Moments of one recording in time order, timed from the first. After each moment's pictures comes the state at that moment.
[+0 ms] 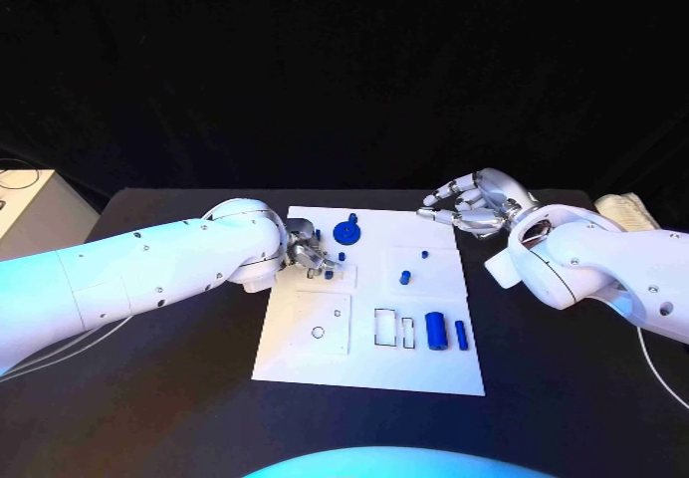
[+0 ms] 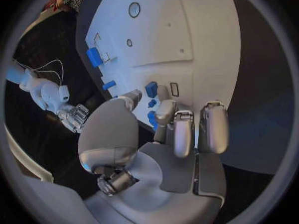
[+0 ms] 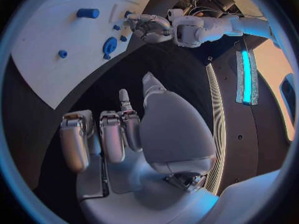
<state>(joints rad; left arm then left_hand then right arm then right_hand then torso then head) 1.27 -0.64 -0.09 1.36 -1.11 0.08 -0.52 0.98 -0.18 0.34 0.29 0.13 0.95 0.04 0.70 0.74 1.31 -0.03 1.24 1.07 1.47 -0.08 1.57 1.31 0.08 1.39 0.04 1.48 1.31 1.34 -0.92 -0.17 1.65 -0.73 -0.55 -0.04 1.35 -0.13 0.05 0.29 0.15 0.92 0.15 0.24 0.26 1.46 0.08 1.48 1.31 1.46 0.01 1.55 1.31 0.01 1.46 0.11 1.54 1.31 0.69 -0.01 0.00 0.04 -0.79</state>
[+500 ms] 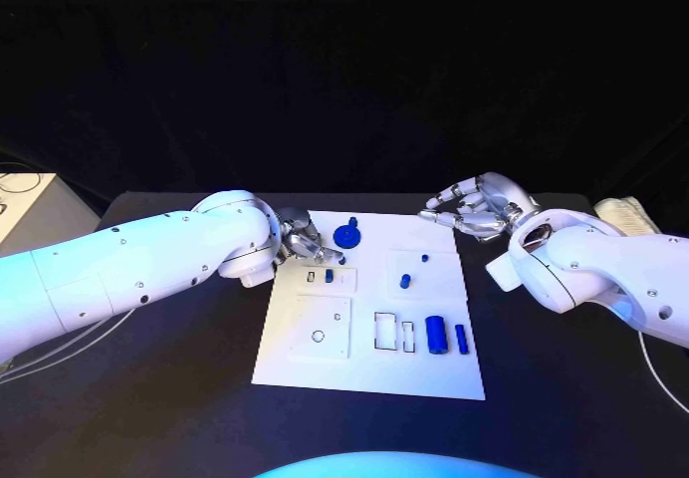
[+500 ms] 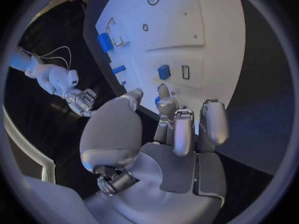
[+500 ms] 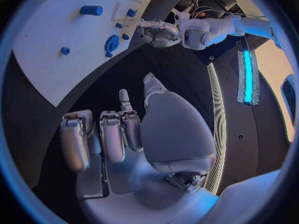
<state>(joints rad) 1.27 -0.69 -0.03 1.41 -1.06 0.04 -0.52 1.06 -0.15 0.27 0.29 0.11 0.89 0.06 0.67 0.75 1.22 -0.01 1.15 0.95 1.47 -0.06 1.54 1.31 0.08 1.33 0.05 1.43 1.23 1.34 -0.92 -0.17 1.64 -0.73 -0.56 -0.04 1.34 -0.13 0.04 0.29 0.15 0.91 0.16 0.24 0.26 1.46 0.08 1.48 1.31 1.46 0.01 1.55 1.31 0.01 1.46 0.11 1.54 1.31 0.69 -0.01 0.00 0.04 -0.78</state>
